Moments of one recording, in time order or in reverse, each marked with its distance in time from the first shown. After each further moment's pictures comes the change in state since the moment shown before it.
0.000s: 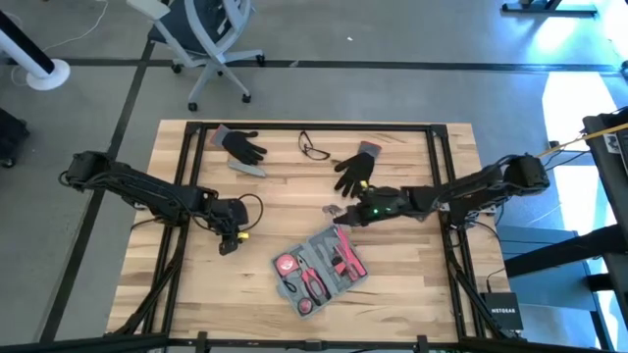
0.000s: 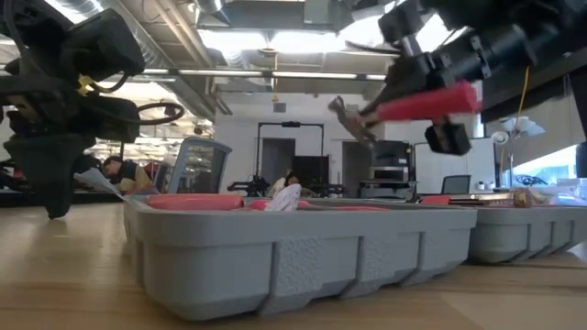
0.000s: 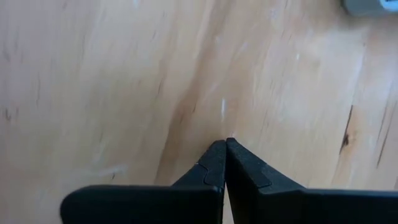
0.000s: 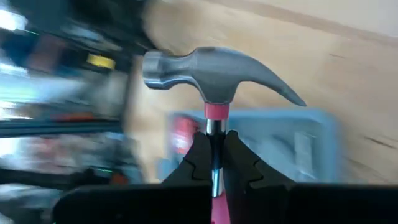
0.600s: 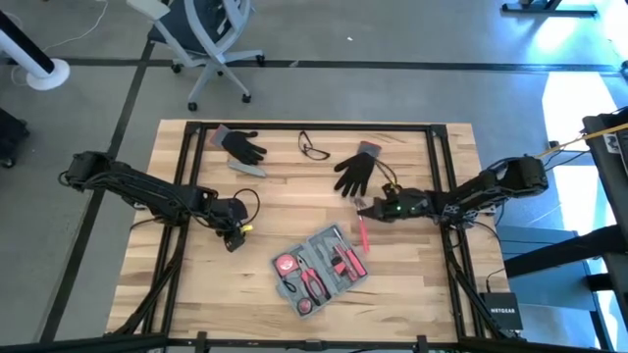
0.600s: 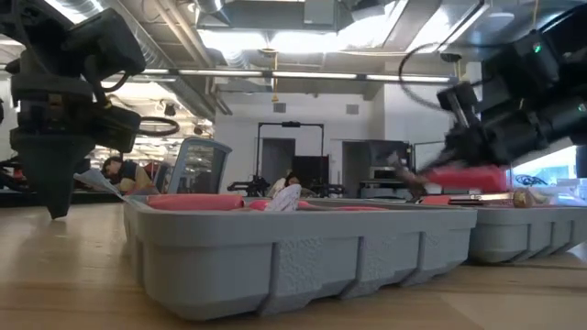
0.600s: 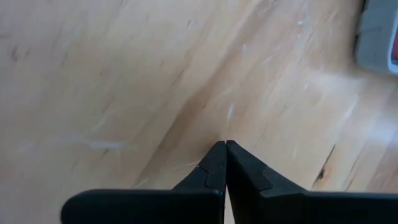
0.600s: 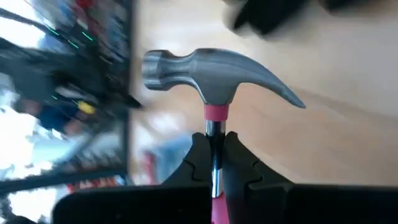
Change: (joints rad) left arm 0.005 -0.001 0.001 0.008 0.007 -0.318; right arm -0.103 0.000 -0.485 0.526 0.035 0.116
